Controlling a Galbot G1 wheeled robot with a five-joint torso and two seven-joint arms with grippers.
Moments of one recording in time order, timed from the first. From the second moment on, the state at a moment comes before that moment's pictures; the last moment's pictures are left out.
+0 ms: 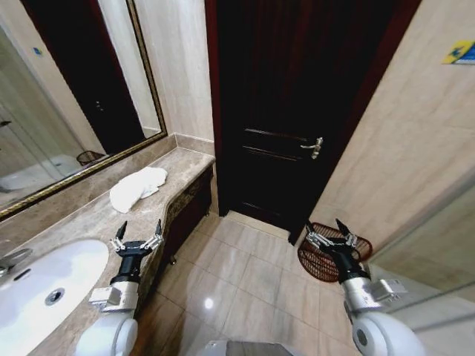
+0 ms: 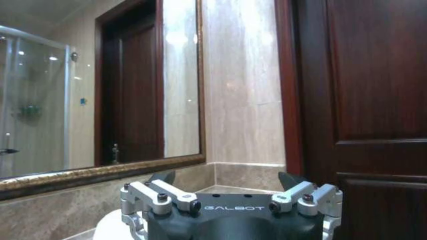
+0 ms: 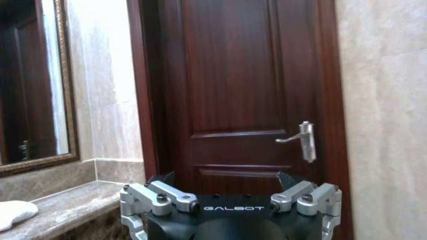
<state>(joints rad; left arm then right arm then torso) 1.77 -1.48 -0.81 -2.29 -0.20 -0.14 0.01 -1.70 1.48 0.75 2.40 0.32 -0.15 -0.13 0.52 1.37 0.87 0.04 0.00</state>
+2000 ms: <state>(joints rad) 1.80 -1.52 -0.80 -2.35 -0.17 -0.05 -0.02 -1.68 1.45 0.75 2.36 0.34 -0.15 -0.17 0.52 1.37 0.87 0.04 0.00</state>
